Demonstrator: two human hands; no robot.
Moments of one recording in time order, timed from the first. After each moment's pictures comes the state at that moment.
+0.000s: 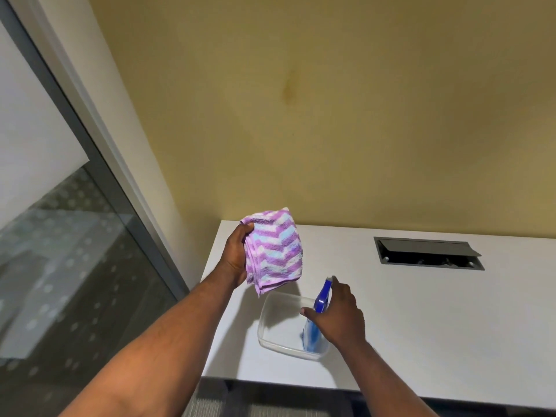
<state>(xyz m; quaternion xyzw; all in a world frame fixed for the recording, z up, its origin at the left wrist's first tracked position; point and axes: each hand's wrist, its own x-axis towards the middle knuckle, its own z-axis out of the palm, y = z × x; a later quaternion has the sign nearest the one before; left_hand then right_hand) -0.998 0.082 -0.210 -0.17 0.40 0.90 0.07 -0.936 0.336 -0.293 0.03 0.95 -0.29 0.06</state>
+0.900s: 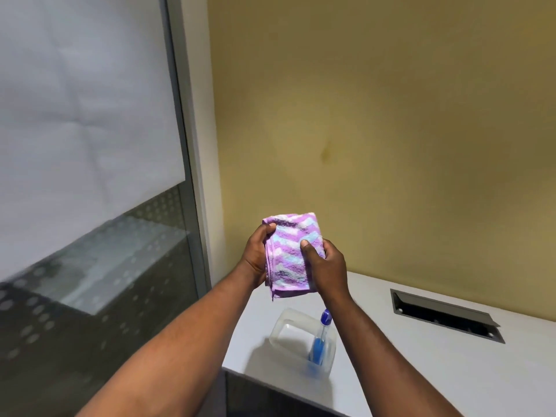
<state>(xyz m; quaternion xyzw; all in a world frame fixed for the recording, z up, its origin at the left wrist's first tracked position) -0.846 0.130 -0.078 -0.10 0.44 0.89 -0.05 -0.862 0.287 -0.082 -0.11 0.76 -0.64 -0.02</state>
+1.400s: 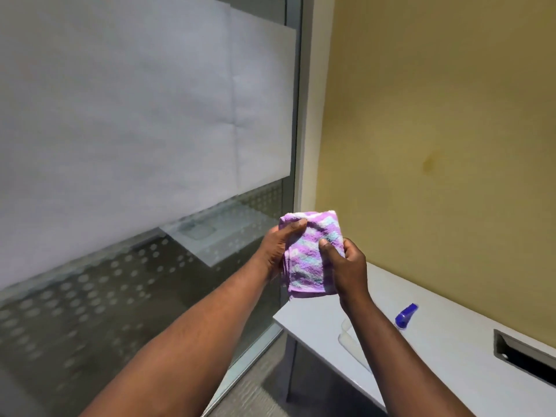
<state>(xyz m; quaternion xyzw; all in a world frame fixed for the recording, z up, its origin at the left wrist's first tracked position) -0.654 0.092 -0.044 -0.17 0.52 0.81 -0.22 -0.733 0.236 -0.072 -0.25 0.65 -0.71 0.13</state>
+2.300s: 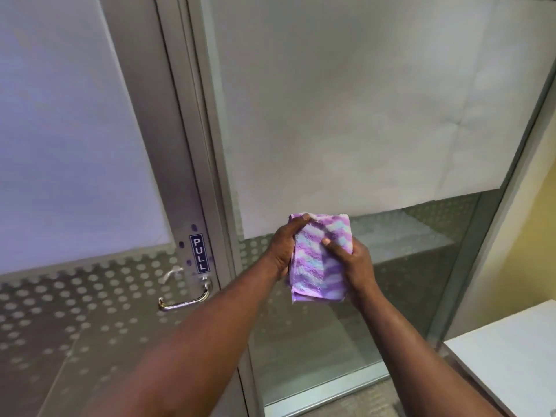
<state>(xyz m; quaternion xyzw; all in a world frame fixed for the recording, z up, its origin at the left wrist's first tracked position) -0.250 -0.040 -0.026 -0.25 0.42 0.79 -0.38 -0.387 0.036 -0.057 -0.44 0.48 -0.66 0.37</state>
